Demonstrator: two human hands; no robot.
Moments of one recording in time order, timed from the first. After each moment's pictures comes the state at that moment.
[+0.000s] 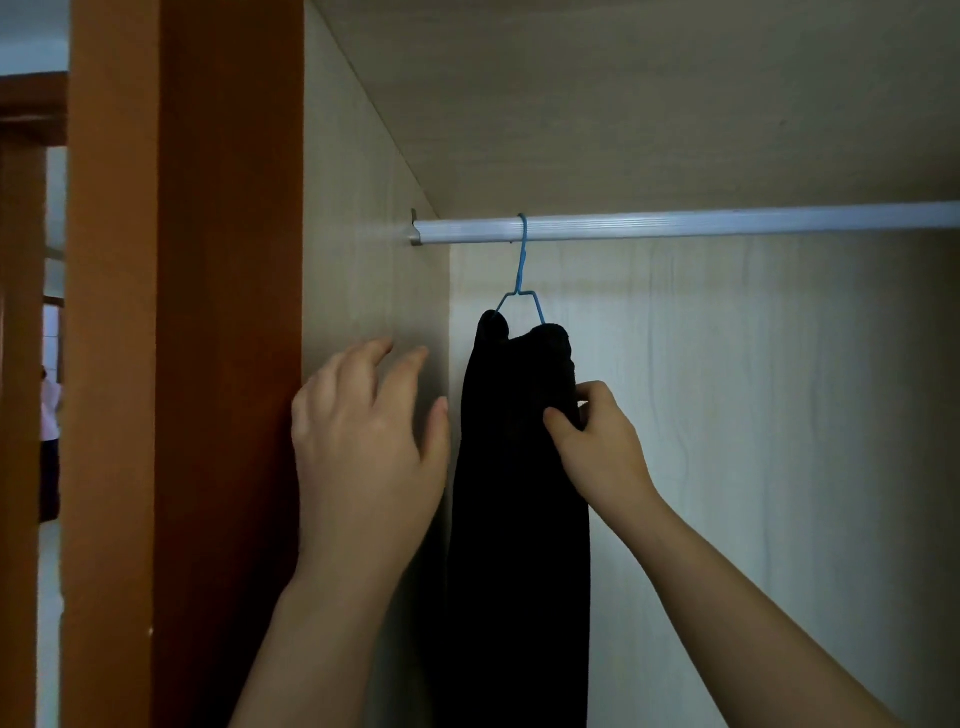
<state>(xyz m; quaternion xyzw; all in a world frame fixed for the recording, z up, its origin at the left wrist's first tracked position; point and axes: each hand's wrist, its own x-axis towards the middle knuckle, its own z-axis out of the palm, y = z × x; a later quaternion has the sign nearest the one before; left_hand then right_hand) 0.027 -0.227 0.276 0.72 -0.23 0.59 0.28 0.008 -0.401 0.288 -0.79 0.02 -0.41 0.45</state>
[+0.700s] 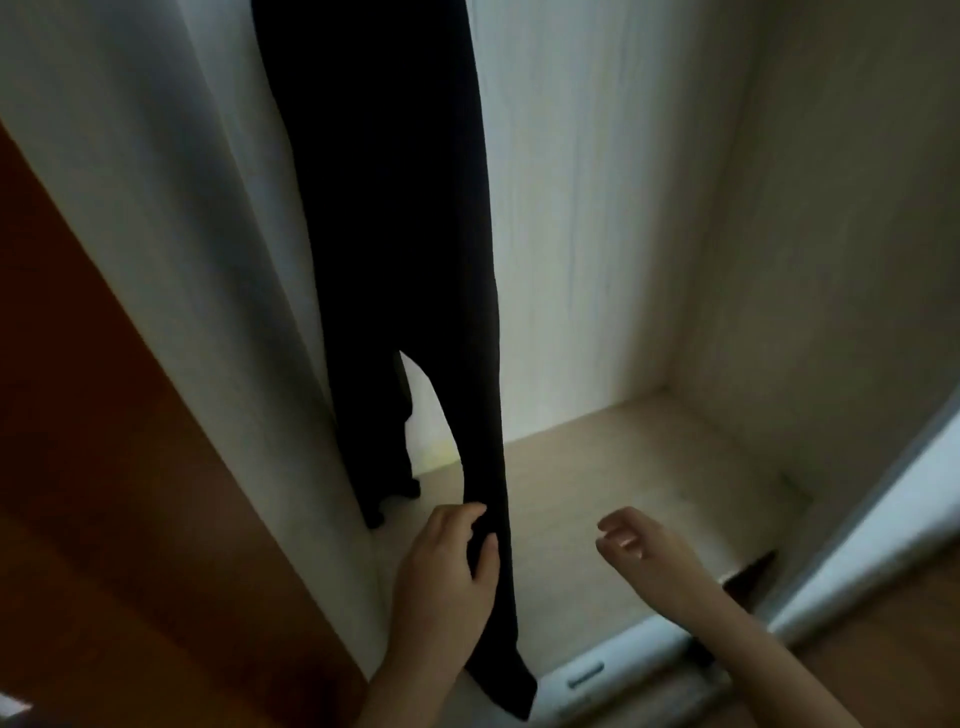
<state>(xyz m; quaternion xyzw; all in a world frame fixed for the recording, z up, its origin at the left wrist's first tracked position) -0.016 -0.224 -0.032 0.81 -0.45 -0.02 0.37 -0.161 -0.371 -0.052 -0.82 0.40 -0.12 0.38</state>
